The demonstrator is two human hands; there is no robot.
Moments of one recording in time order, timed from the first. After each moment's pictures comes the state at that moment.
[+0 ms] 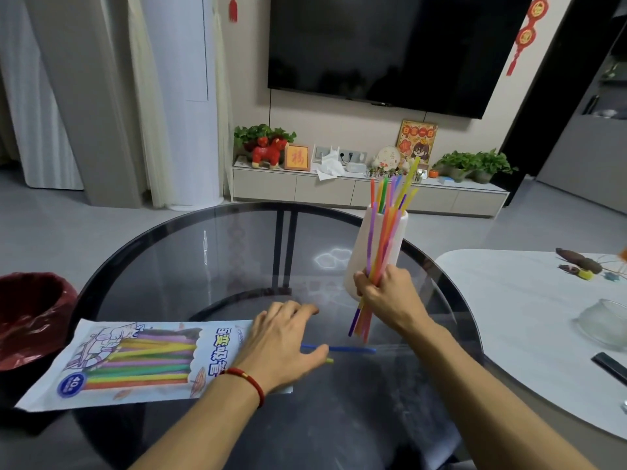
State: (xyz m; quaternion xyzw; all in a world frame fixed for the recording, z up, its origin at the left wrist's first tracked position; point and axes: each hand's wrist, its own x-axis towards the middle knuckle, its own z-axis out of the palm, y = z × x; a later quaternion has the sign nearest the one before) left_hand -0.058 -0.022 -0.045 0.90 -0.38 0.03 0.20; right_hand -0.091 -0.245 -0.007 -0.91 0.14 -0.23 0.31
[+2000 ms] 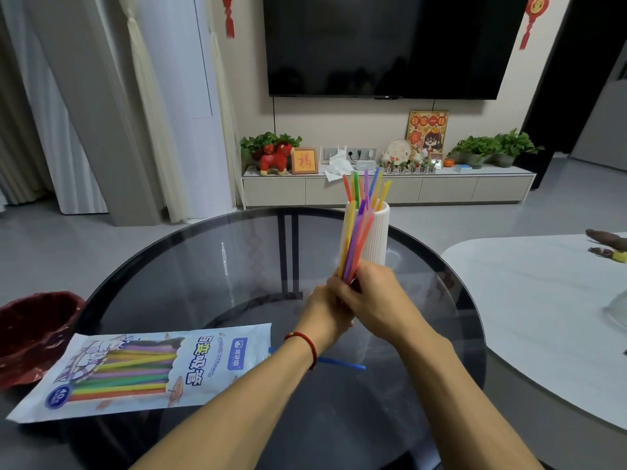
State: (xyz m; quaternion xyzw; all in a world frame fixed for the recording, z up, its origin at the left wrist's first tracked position) left_hand -0.054 -0.139 -0.037 0.78 -0.28 -0.09 0.55; right_hand -0.117 -0.237 0.011 -0.93 0.03 -0.22 0.31
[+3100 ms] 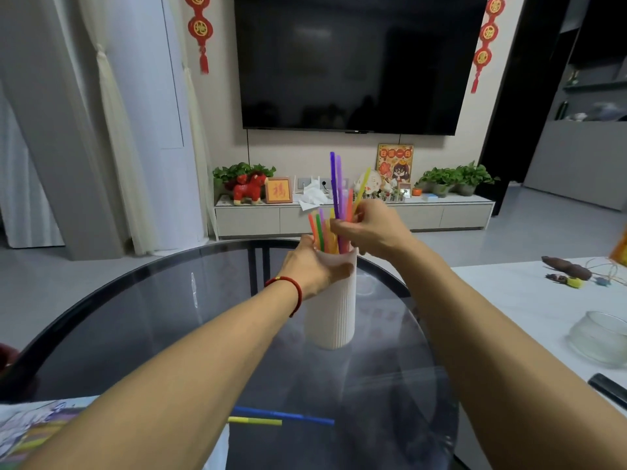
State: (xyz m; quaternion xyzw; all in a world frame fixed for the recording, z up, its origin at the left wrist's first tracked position) left_hand 0.014 -0.197 0.068 0.82 -0.27 -0.06 0.50; right_hand -0.052 -0.324 0.137 -0.91 0.09 -0.22 0.33
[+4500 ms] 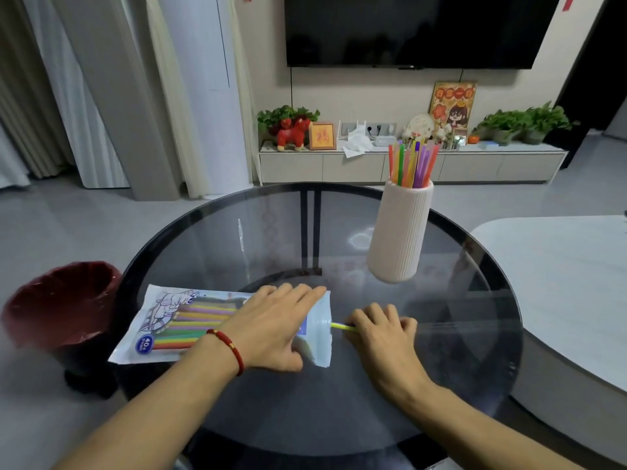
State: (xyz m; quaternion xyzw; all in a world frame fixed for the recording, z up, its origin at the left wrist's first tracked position) left_hand -0.051 0.018 -0.028 0.86 -0.50 0.04 0.00; right_hand -0.157 -0.176 -0.078 -0.99 0.09 -0.11 0.09
